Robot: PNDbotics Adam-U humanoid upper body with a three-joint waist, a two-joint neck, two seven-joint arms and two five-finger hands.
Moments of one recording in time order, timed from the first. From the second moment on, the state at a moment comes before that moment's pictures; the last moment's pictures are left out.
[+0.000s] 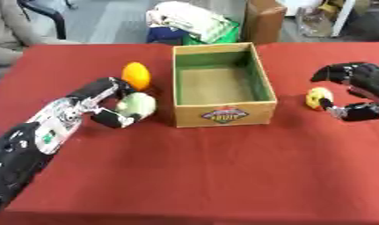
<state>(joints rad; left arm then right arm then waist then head) -0.40 0.67 -0.27 -1.33 -0.60 -0.10 -0.12 -0.93 -0.29 0.01 -0.73 1.47 -0.91 -0.11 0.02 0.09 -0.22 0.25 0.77</state>
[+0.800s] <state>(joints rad) -0.51 0.72 -0.21 -1.52 -0.84 -0.11 0.12 -0.92 -0.28 0.02 -0.73 1.47 -0.91 -0.10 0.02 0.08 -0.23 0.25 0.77</state>
